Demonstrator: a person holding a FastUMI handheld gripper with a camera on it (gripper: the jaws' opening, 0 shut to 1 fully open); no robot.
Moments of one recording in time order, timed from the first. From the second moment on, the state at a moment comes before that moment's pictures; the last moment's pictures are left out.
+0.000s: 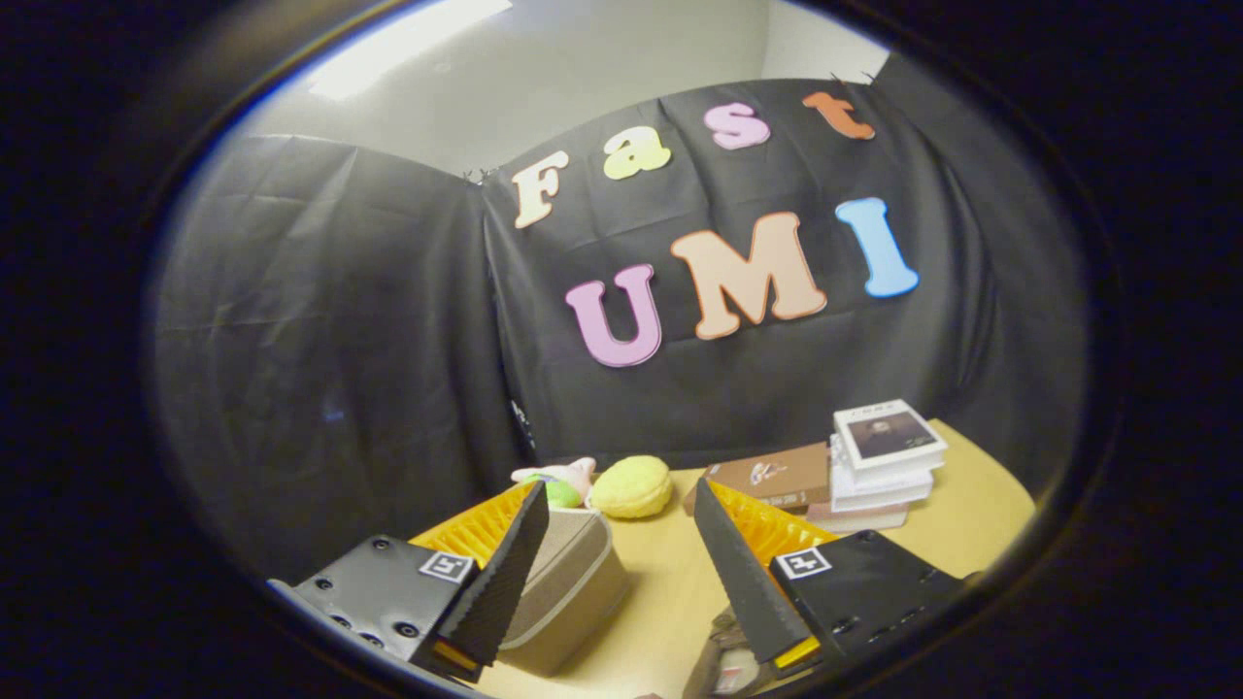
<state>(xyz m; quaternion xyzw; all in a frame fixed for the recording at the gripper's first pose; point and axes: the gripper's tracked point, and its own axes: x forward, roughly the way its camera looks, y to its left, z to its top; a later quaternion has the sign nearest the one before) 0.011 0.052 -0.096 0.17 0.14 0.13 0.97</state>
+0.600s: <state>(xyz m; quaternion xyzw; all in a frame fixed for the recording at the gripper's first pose) -0.004 0.109 -0.166 0.38 0.27 0.19 0.87</state>
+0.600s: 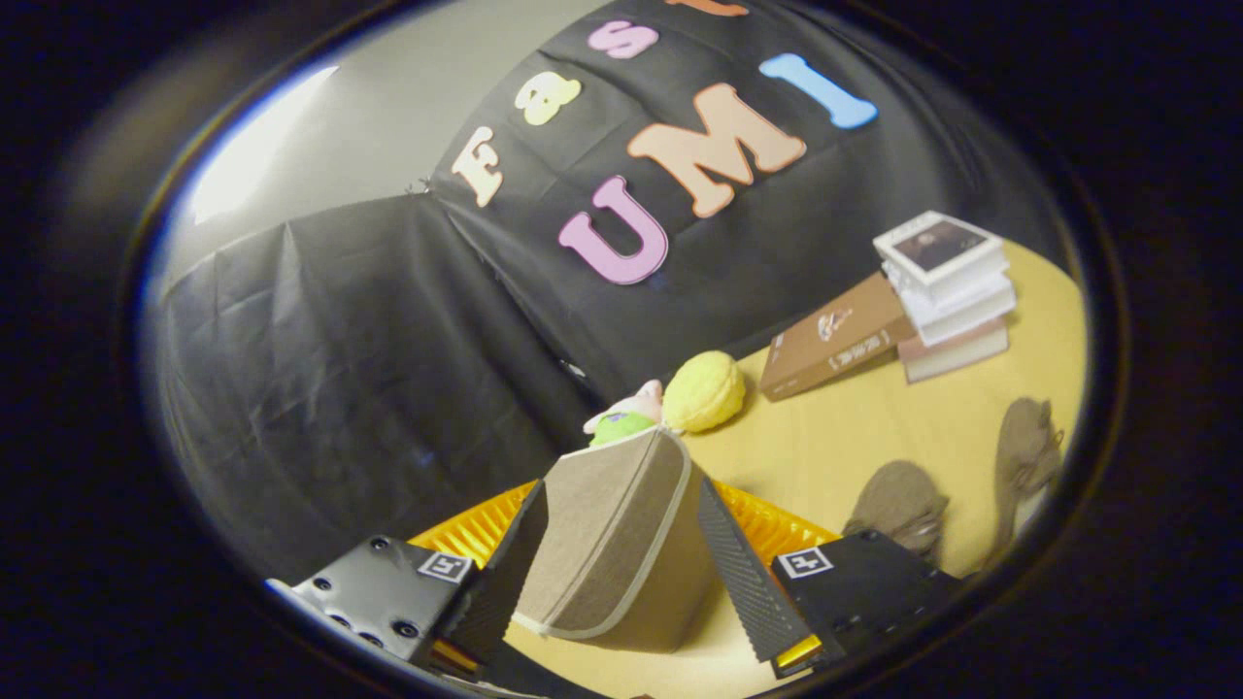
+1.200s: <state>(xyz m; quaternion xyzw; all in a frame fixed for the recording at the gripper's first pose) -0.024 0.149 -0.211 0.53 0.35 0.24 0.74</state>
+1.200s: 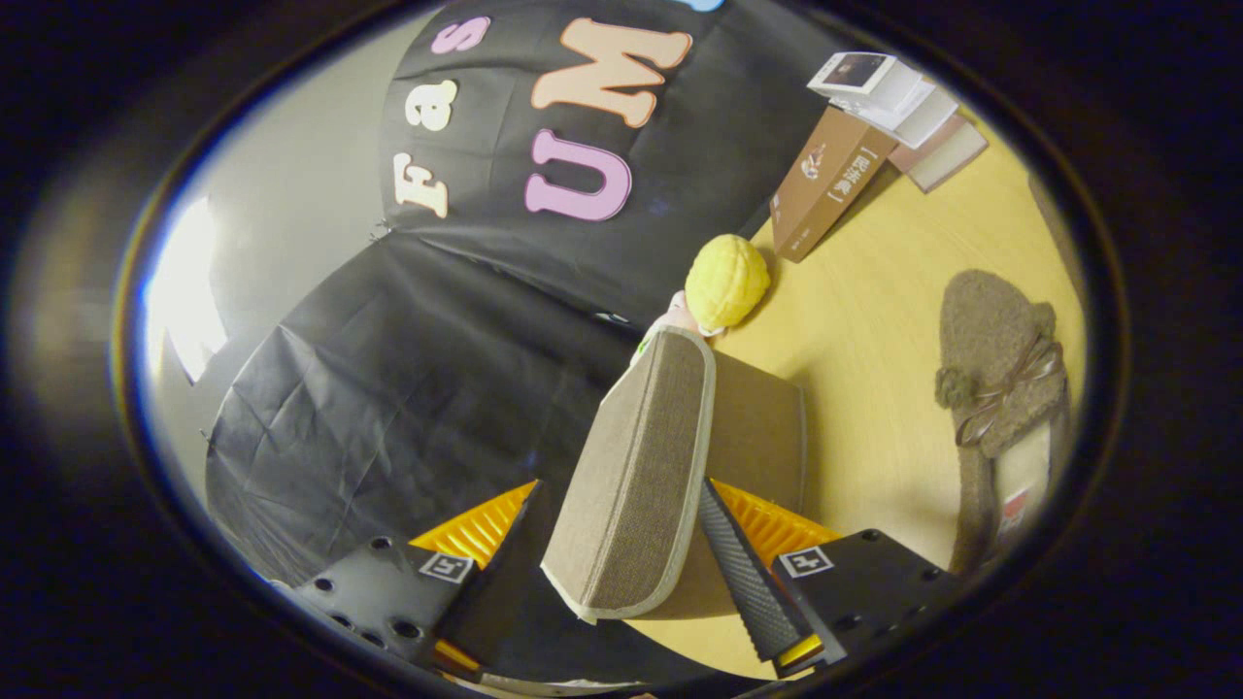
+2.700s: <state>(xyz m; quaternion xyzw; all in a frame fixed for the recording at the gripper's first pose) -0.025 0.162 -0.184 0.70 0.35 0.27 0.56</state>
